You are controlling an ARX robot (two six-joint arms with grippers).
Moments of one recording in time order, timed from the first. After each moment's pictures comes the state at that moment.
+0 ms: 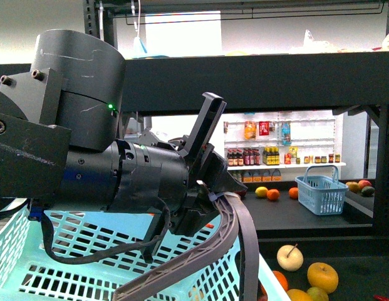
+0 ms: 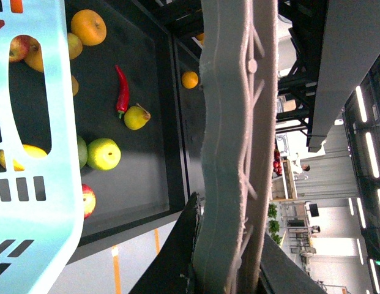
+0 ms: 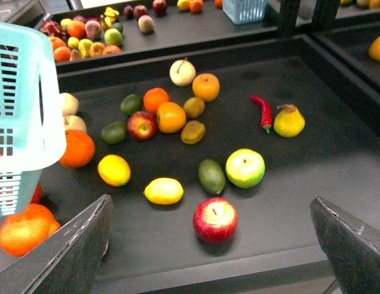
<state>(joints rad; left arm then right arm) -0.45 1.72 1.16 0.33 0.50 -1.02 -0.09 0.35 0.10 0.00 0.08 0.13</state>
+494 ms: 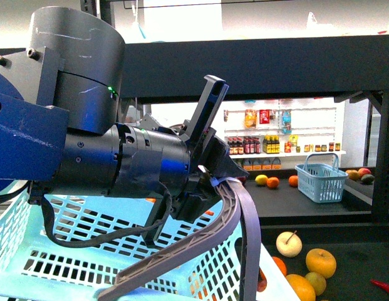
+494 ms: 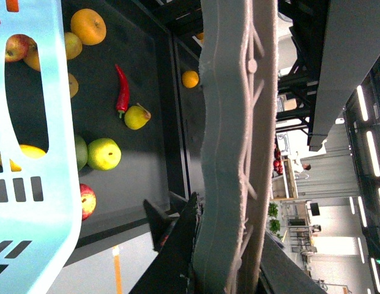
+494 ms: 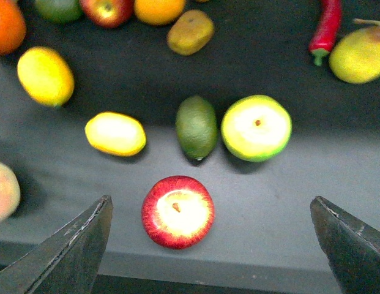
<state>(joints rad) -0.45 1.72 1.16 0.33 0.50 -1.02 -0.33 1.87 0.75 0.40 -0.27 -0.28</state>
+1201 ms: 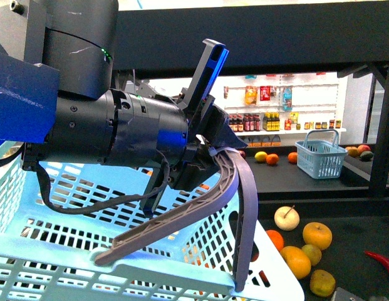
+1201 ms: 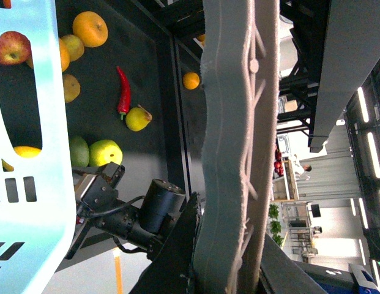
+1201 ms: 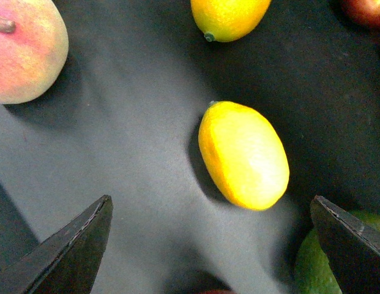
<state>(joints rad) -0.45 1.72 1.16 0.33 0.50 -1.02 -0.13 2.44 1.13 0.39 -0.46 -0.97</state>
